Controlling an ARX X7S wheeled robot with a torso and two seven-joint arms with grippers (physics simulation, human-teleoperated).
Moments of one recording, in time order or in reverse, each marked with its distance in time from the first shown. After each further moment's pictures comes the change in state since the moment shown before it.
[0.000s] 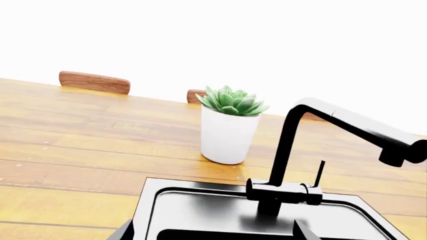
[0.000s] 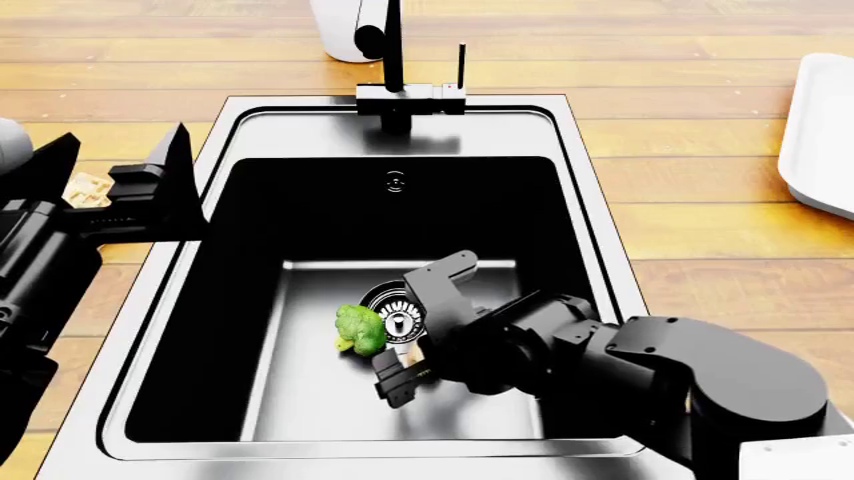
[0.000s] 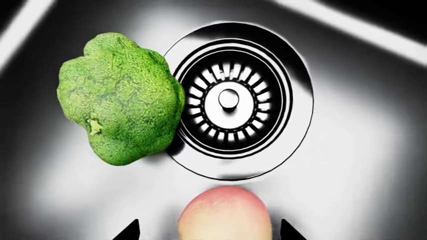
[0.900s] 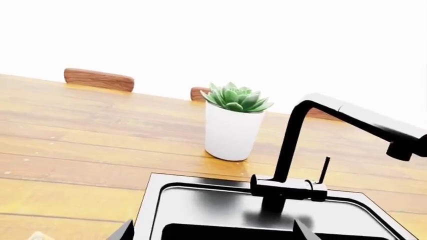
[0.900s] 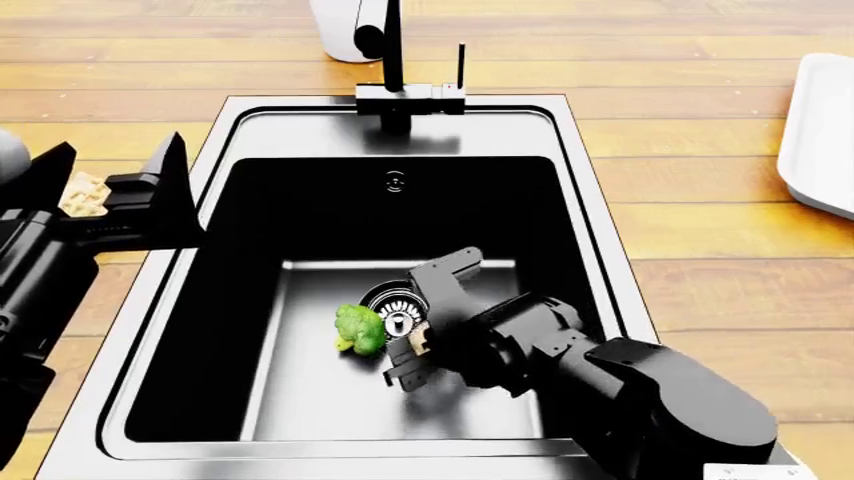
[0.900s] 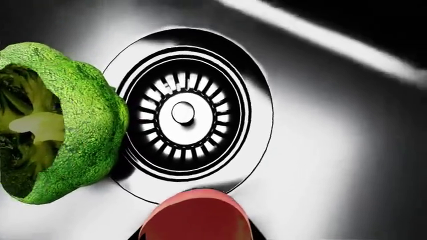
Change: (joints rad) left arm 0.039 -0.009 -0.012 0.004 0.008 0.019 0.006; right arm -0.108 -0.103 0.273 0.255 -0.329 0.105 -0.047
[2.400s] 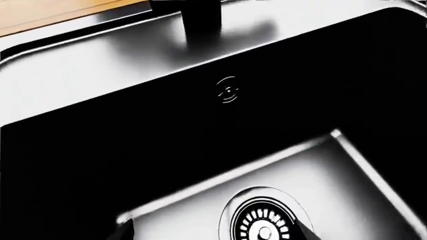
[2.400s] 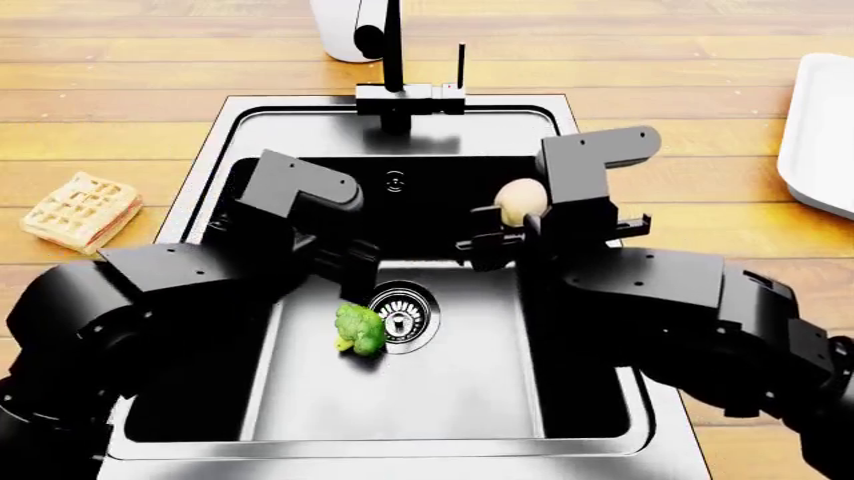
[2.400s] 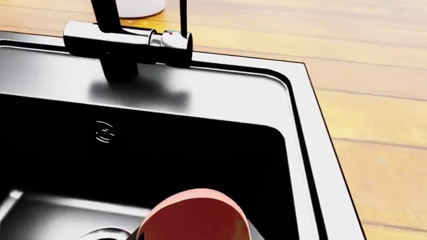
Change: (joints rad) left arm -0.511 0.238 0.757 -0.644 0.289 -0.296 0.213; right arm 0.097 0.620 0.270 -1.027 0.072 -0.222 0.676
